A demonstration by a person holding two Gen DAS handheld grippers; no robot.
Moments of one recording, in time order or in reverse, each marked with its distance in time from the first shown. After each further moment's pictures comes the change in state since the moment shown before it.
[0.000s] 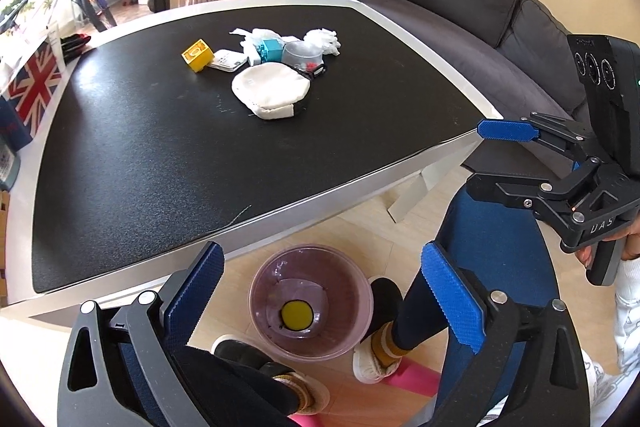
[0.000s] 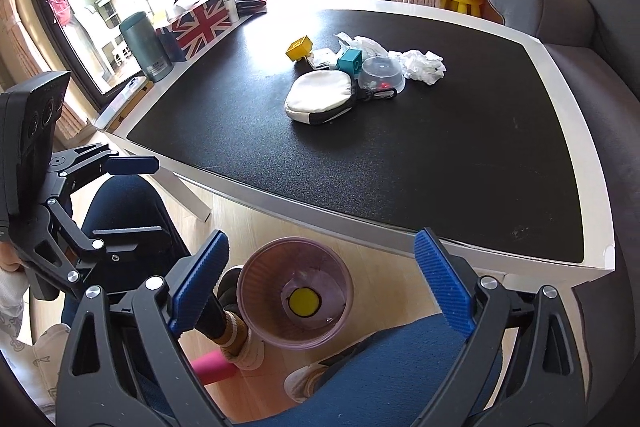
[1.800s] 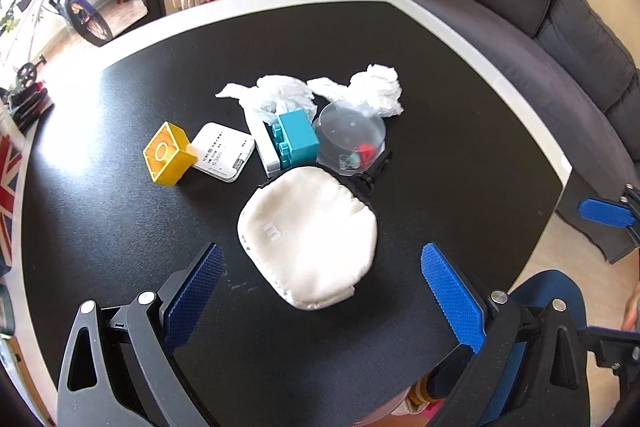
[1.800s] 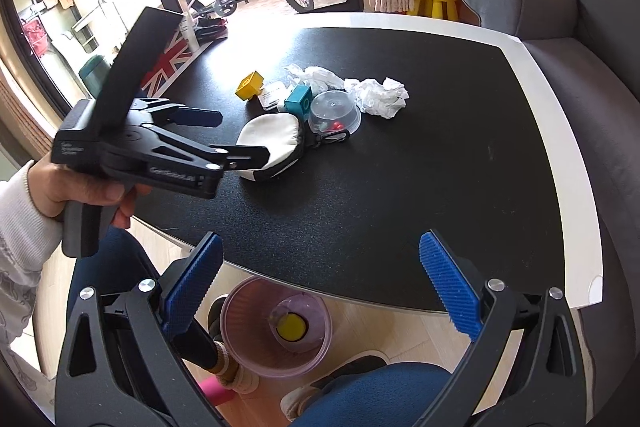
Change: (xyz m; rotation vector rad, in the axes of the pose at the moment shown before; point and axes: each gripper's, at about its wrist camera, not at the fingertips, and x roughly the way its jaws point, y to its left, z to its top) left arm 0.111 0.034 0.143 0.037 0.117 0.078; right arm 0.014 -0.047 0.051 0.088 -0.020 -0.045
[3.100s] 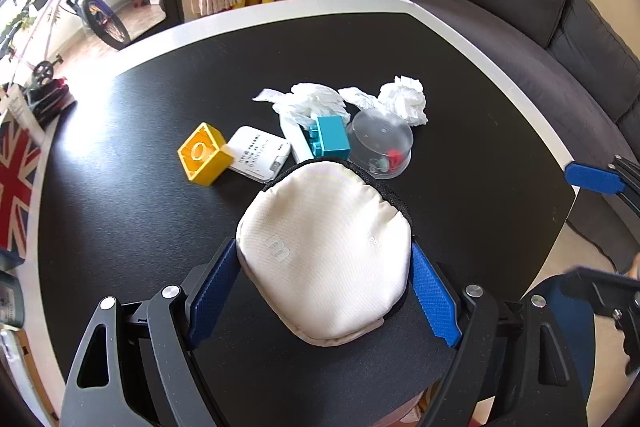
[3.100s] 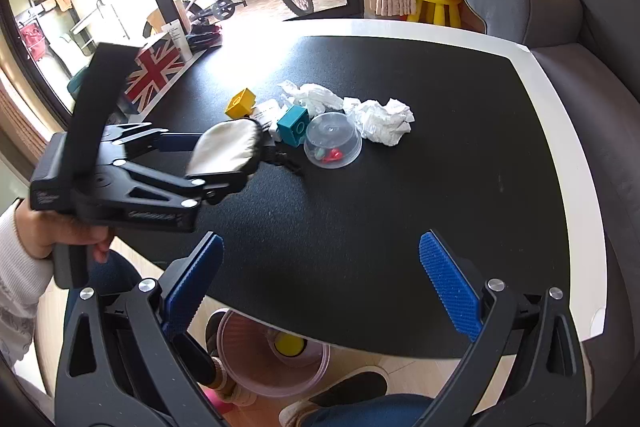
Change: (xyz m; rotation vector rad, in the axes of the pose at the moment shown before) left arm -0.016 0.006 -0.008 -0.026 -0.051 0.046; right arm 0.029 -0.002 0.036 -0.004 -0.004 -0.003
